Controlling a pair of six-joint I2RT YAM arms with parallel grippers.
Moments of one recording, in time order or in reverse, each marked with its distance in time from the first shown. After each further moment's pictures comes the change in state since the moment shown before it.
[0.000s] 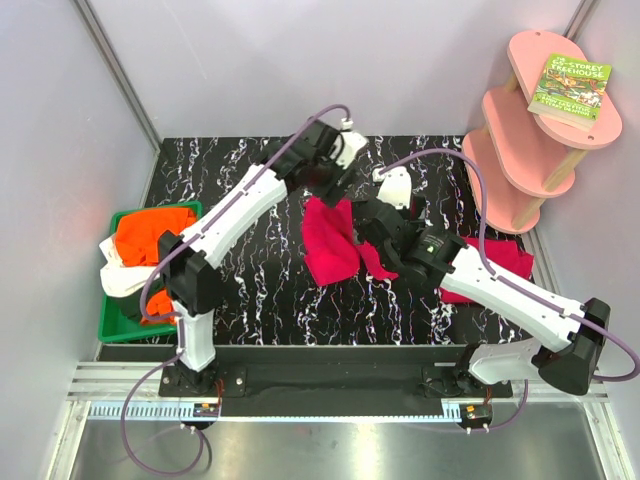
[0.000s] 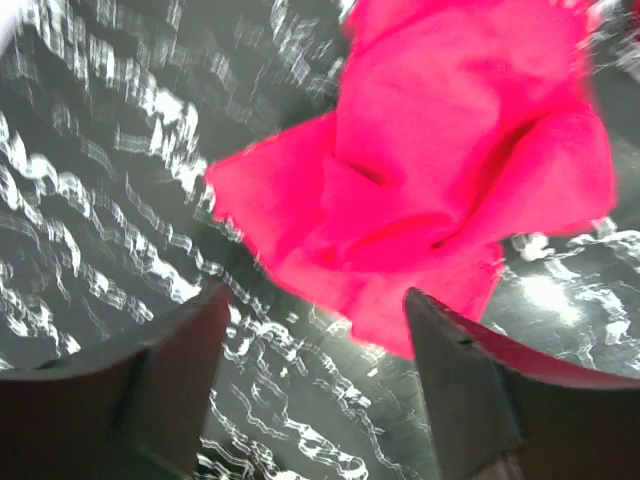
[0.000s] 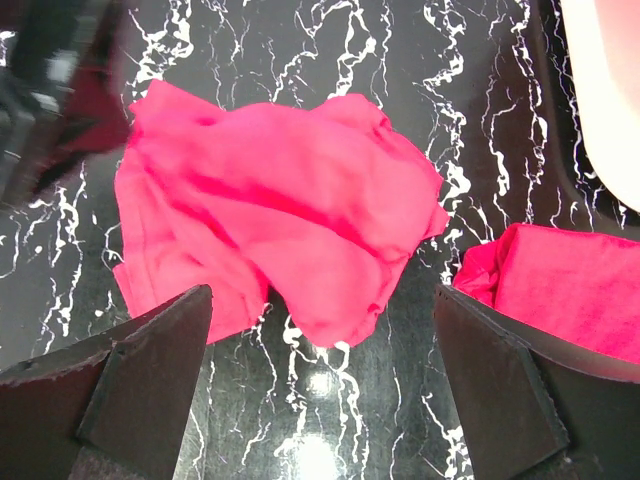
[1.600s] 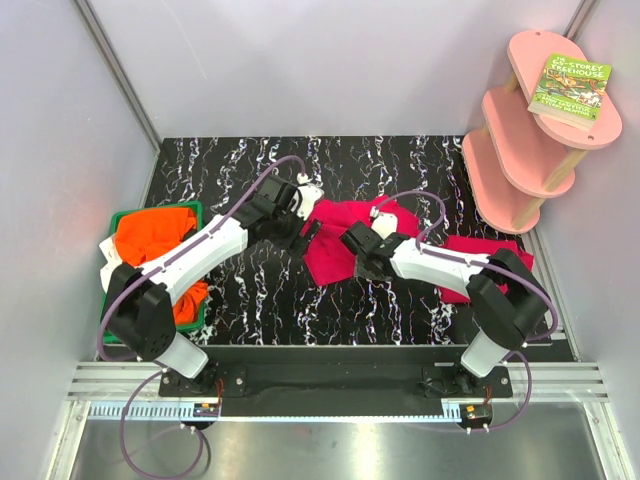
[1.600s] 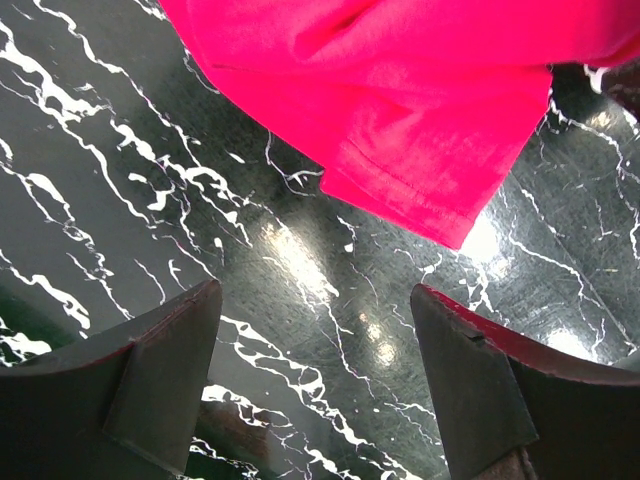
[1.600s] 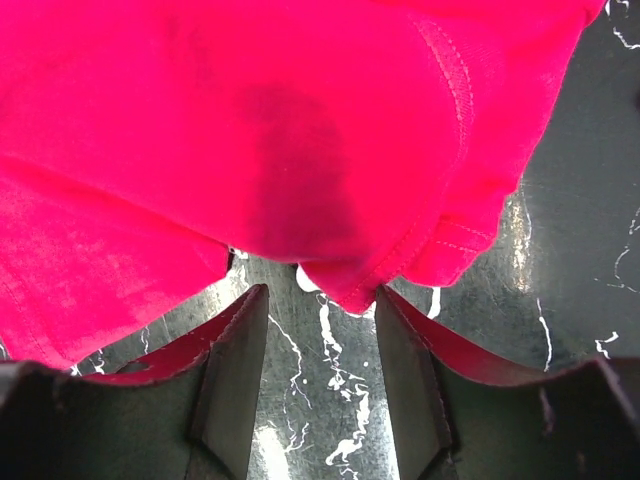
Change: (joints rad) left arm 0.091 -0.402 -0.822 0.291 0.082 -0.089; right arm -0.154 0.357 -0.267 0.160 -0.362 0.366
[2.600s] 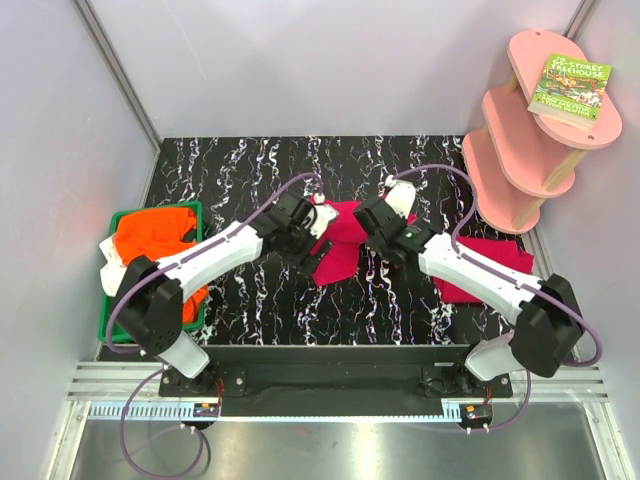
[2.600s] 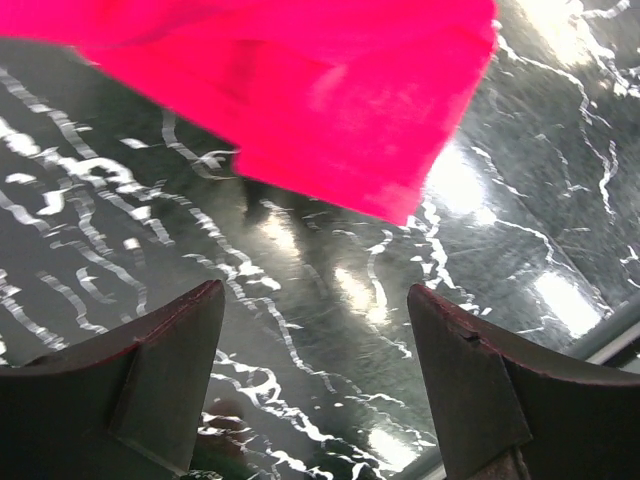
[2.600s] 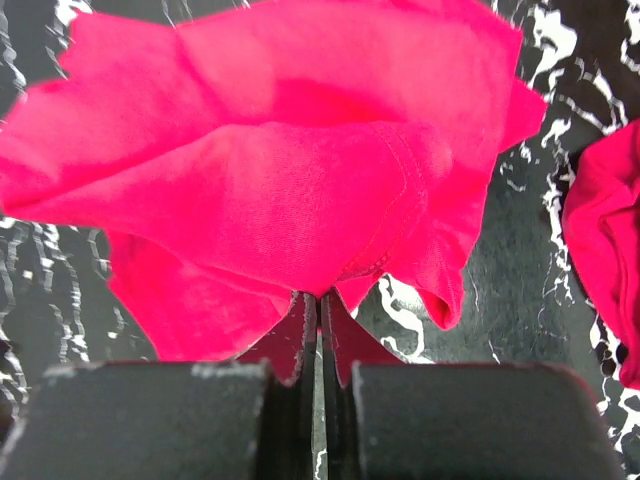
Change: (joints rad) left arm -0.078 0.041 -0.058 0.006 0.044 -0.010; right arm -0.030 -0.199 0.106 -0.039 0.113 -0.067
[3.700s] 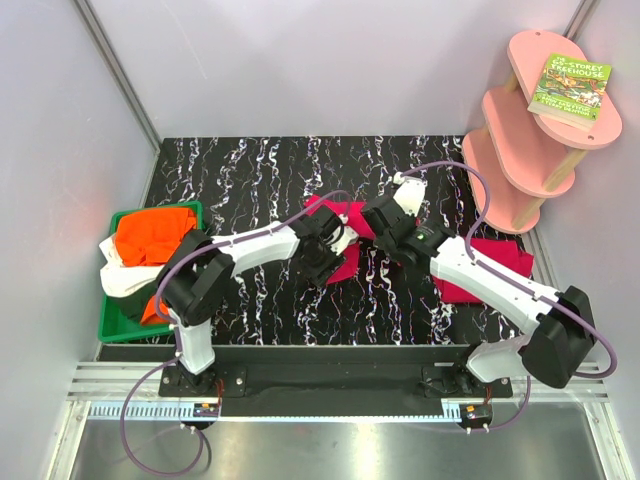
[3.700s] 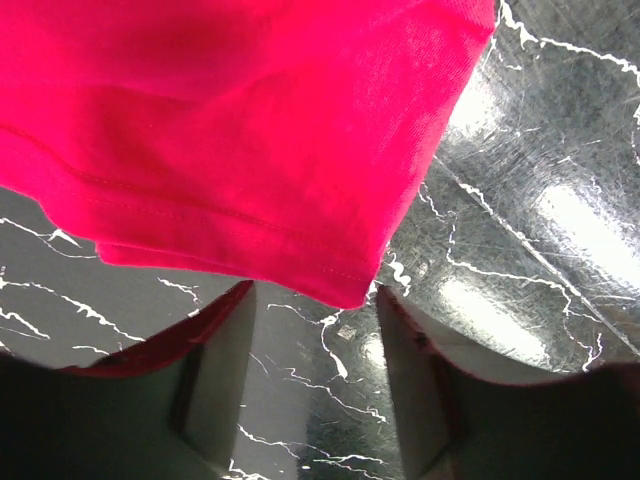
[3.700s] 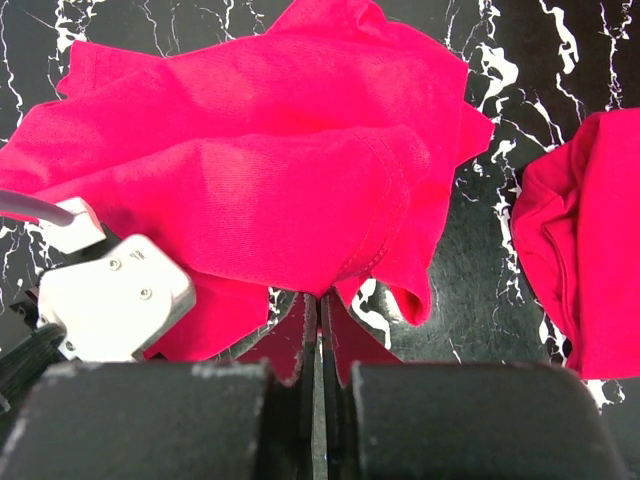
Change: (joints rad) left arm -0.099 0.289 0.080 0.004 -0.010 -0.014; right arm -0.001 -0.081 0.023 -0.060 0.060 -0.040
